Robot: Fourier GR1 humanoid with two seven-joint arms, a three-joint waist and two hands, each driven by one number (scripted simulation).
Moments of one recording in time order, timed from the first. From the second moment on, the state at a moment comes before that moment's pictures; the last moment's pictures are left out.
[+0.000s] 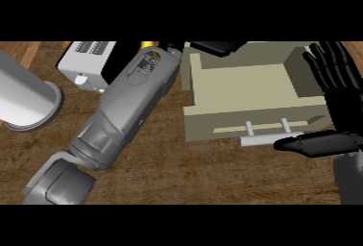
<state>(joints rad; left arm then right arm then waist) -1.33 0.00 -0.11 -0.43 0.23 0.34 -0.26 -0.30 -0.22 -0.13 -1.80 -0.12 0.20 0.07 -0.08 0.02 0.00</state>
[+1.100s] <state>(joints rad) -1.27 0.00 -0.28 -0.35 0.44 0.24 -0.34 -0.42 -0.19 0.00 -1.77 -0.26 0.38 0.09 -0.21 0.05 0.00</state>
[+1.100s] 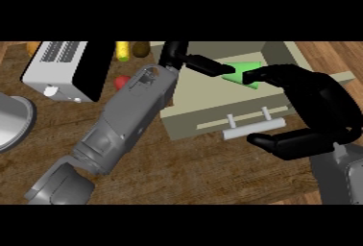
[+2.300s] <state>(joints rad) -1.20 0.01 -0.22 -0.43 0.66 0.25 -0.54 -0.32 -0.36 0.32 -1.49 0.34 0.45 0.01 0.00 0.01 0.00</state>
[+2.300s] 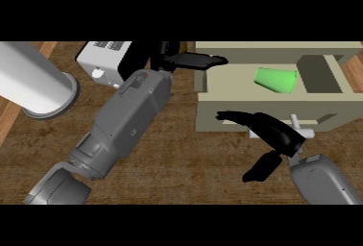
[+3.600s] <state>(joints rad) -0.88 0.18 -0.24 -0.71 0.67 0.06 -0.49 -0.78 -0.34 0.08 -0.56 0.40 0.26 -0.42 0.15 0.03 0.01</state>
